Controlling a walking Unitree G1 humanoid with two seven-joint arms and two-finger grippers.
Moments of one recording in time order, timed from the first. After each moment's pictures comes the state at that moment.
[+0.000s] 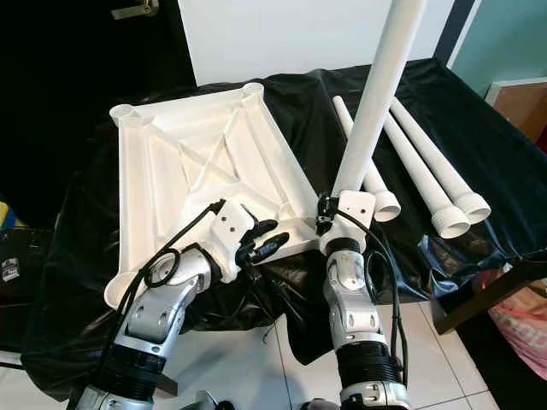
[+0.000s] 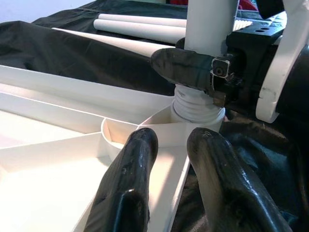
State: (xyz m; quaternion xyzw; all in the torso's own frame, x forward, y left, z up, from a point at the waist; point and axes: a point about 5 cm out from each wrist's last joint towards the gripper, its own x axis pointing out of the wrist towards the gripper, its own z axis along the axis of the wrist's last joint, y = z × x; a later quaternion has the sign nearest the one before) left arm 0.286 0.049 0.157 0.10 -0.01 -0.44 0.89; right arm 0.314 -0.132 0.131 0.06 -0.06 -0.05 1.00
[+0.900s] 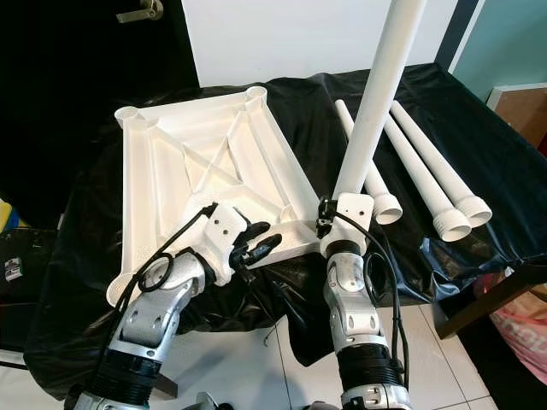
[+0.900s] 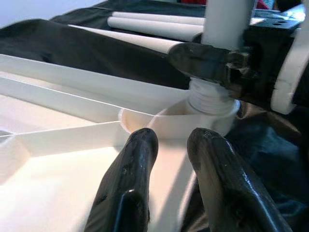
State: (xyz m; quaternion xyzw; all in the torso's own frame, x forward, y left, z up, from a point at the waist) left arm 0.287 0.062 0.153 0.11 -0.01 -0.42 0.90; right arm 0.312 -0.136 0.130 0.05 -0.06 -0.07 0.99
